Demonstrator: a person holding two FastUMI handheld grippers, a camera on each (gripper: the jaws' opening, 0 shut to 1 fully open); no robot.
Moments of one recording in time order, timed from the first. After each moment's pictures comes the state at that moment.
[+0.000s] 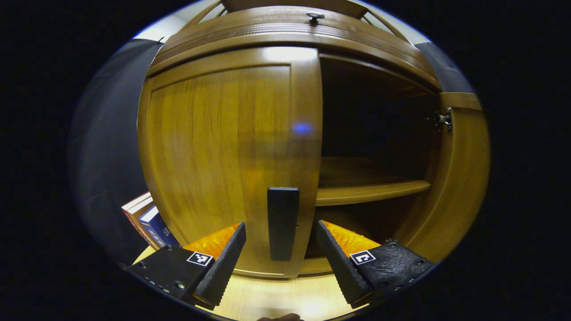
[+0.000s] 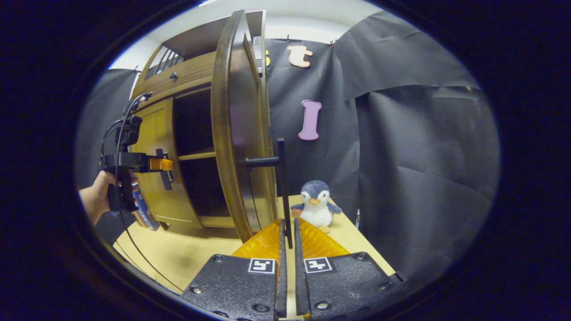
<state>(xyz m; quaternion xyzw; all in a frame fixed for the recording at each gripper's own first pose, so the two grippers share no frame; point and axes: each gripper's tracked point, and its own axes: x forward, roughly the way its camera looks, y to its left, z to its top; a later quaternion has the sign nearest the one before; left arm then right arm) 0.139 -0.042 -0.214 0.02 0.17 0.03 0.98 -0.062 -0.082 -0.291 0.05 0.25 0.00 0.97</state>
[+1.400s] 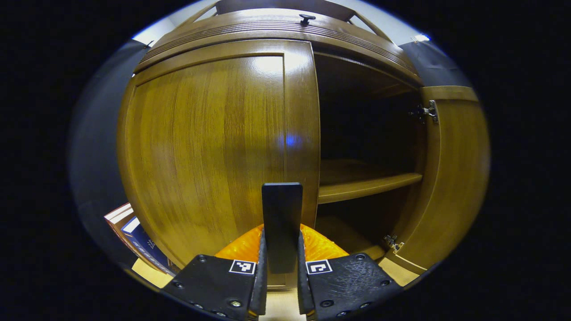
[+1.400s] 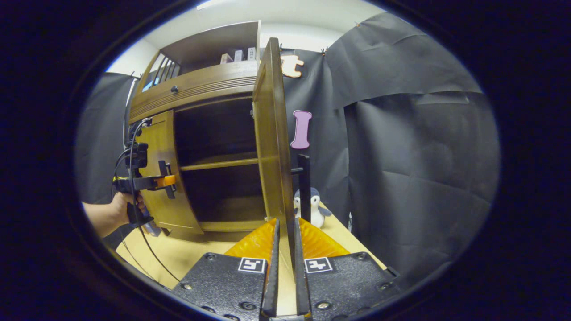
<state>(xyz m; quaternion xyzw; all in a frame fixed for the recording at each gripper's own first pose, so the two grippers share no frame) 0.149 -0.050 -0.213 0.05 0.12 -0.05 0.99 -0.096 -0.077 -0.250 0.05 0.22 -0.01 0.97</state>
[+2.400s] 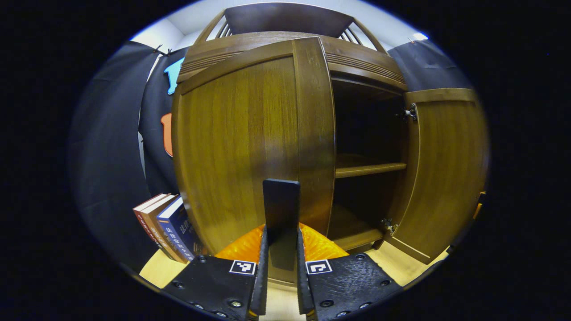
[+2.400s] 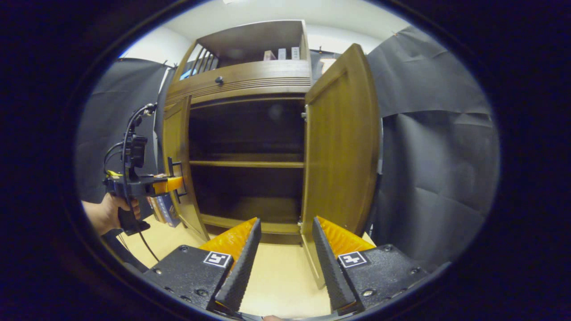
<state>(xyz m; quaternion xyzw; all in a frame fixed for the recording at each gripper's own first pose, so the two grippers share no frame) 0.051 -0.012 -0.204 0.05 0.13 -0.02 0.99 -0.085 0.003 -0.244 0.00 0.21 0.10 0.97</state>
